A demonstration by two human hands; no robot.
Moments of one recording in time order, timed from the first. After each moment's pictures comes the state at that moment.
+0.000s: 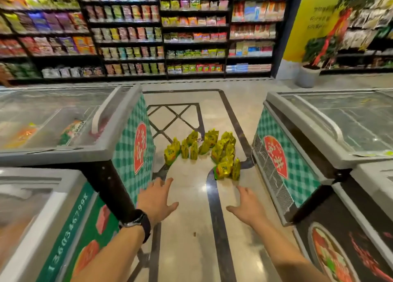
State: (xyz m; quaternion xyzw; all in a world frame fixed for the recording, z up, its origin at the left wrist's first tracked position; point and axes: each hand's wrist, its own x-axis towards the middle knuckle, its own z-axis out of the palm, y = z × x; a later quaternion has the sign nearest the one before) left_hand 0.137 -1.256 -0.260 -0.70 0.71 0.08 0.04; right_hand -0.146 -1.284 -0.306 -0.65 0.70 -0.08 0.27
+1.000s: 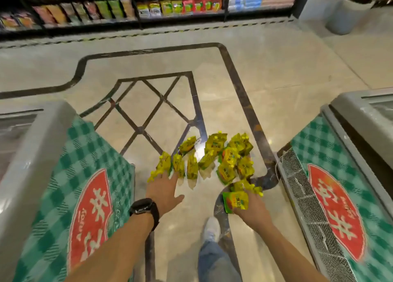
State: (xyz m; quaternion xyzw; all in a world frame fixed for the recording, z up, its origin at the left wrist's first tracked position) left_hand 0.191 -1.999 -0.424 -0.64 0.73 0.17 0.18; right_hand -0.086 -1.946 -0.466 -0.52 0.76 -0.03 0.40
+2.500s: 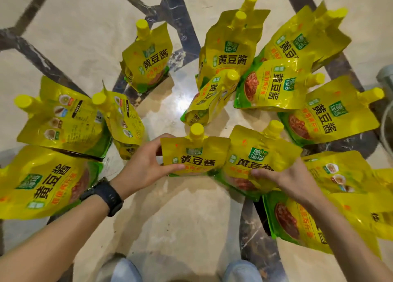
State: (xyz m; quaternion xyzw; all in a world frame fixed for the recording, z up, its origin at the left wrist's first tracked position) left_hand 0.195 -2.218 -1.116 -0.52 0.64 0.54 -0.18; right_hand -0.122 -2.147 -1.071 -0.44 0.71 -0.29 0.46
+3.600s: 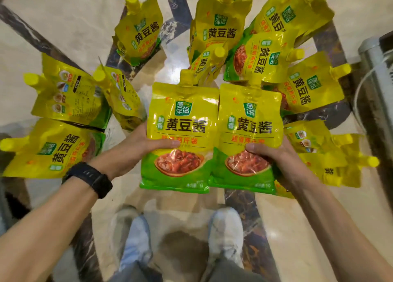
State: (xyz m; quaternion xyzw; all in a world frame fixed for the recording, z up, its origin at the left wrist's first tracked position) left_hand 0.187 -2.194 -1.015 -0.49 0.37 0.77 -0.15; right_hand -0.108 -2.116 -1.002 -0.21 0.65 -0.36 0.64
